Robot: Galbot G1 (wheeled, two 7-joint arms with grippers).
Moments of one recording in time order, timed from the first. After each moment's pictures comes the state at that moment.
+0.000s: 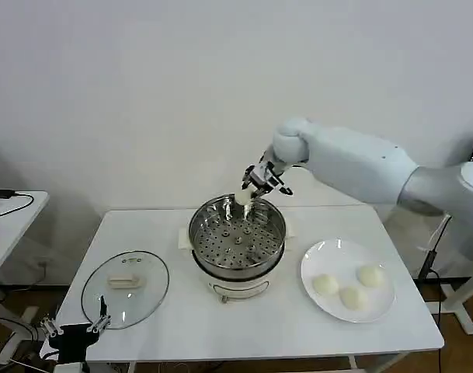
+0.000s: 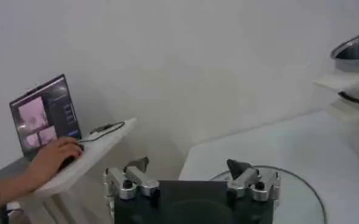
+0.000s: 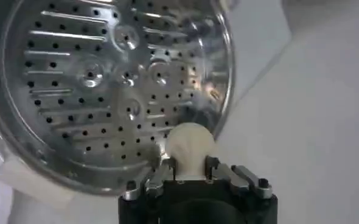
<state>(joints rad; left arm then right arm) 1.80 -1.34 -0.69 -2.20 0.05 0.19 -0.32 0.52 1.24 -1.27 1.03 -0.08 0.32 -0.84</state>
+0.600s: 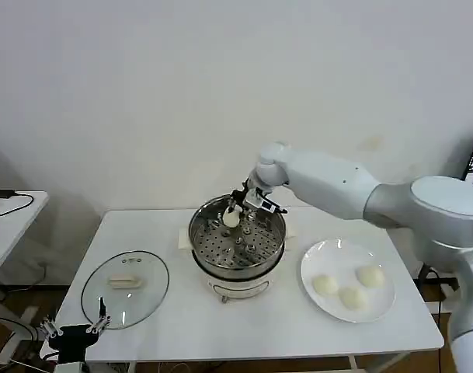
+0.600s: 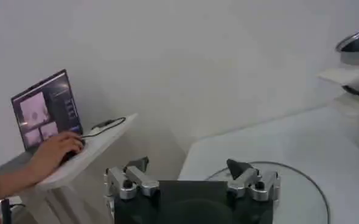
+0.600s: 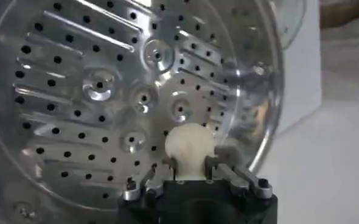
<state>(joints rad) 1.80 -1.34 -0.70 -2.19 0.04 0.19 -0.32 0.43 1.33 -1.27 0.89 -0.24 0.53 -0.75</state>
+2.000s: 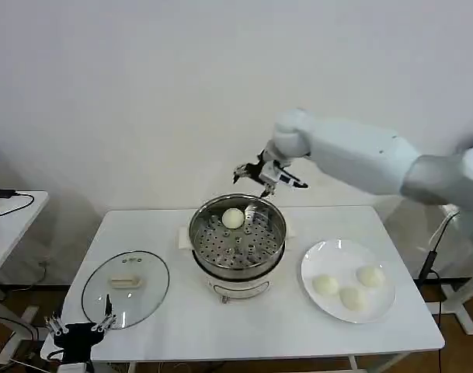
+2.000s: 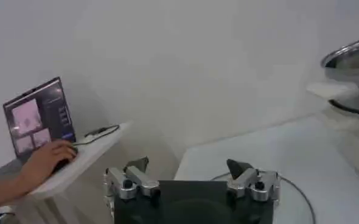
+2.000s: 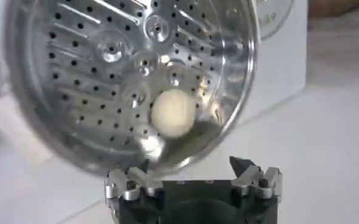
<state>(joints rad) 1.81 -1.32 -0.66 -2.23 0.05 0.20 -0.31 0.71 1.03 -1.39 1.20 -0.07 0.32 -0.82</state>
